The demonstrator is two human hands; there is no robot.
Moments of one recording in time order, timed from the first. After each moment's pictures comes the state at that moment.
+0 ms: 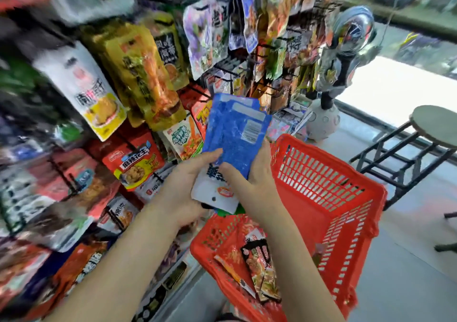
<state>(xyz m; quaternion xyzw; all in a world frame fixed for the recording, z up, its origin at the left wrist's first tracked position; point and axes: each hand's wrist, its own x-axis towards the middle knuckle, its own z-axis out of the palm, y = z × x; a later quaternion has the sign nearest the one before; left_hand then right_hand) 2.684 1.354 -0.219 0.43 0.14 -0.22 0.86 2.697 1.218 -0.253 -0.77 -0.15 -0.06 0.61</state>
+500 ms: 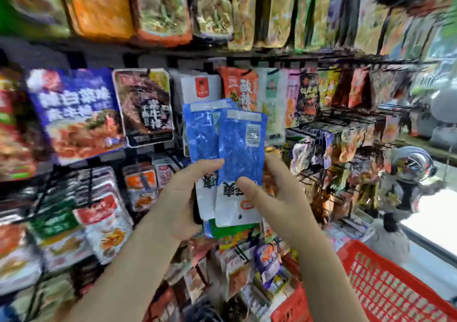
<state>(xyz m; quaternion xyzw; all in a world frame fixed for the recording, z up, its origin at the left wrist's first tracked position) 2.531 1.517 -0.044 0.50 -0.01 0.02 0.87 2.603 1.359 -0.067 -0.70 -0.40 -0.10 0.59</state>
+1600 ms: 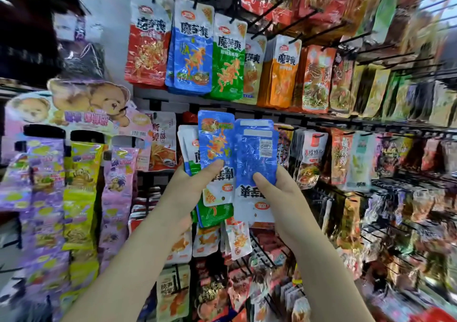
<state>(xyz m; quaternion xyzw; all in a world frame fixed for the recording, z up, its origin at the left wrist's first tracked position) 2.336 1.692 -0.006 0.59 0.07 0.33 0.74 2.439 1.547 -0.016 -0.61 -0.39 0.07 0.68</state>
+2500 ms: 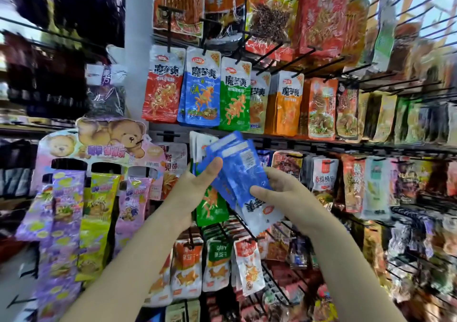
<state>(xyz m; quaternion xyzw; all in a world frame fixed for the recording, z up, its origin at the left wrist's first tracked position) 2.339 1.707 0.042 0.67 0.12 0.35 0.64 2.476 1.556 0.039 -0.64 -0.52 0.12 0.56</state>
